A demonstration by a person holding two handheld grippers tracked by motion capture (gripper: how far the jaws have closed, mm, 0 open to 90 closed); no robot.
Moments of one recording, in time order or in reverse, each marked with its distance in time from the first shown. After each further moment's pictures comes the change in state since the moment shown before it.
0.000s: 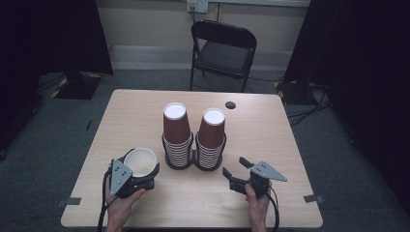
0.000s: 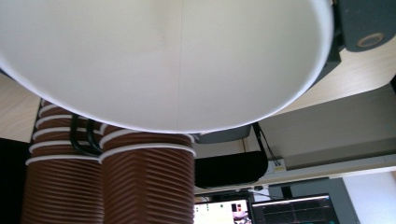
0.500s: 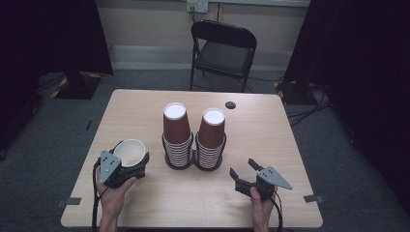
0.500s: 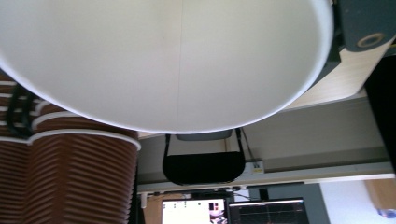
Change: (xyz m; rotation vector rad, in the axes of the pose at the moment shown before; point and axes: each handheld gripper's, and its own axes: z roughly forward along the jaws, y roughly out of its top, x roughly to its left) left arm 0.033 0.001 0.011 -0.006 0.077 -0.064; right arm -0.013 -0.020 -0.008 -0.063 -0.097 -0.013
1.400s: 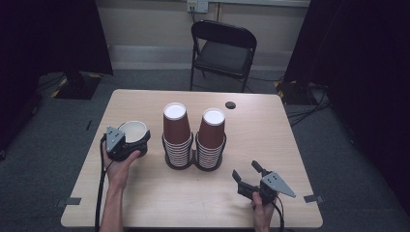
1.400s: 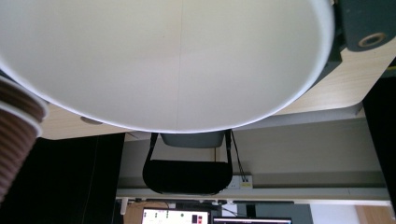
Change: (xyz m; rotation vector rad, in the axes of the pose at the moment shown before) left arm 0.034 0.001 0.073 0.048 0.032 -0.087; right arm -0.004 -0.015 -0.007 -0.100 -0.012 0.004
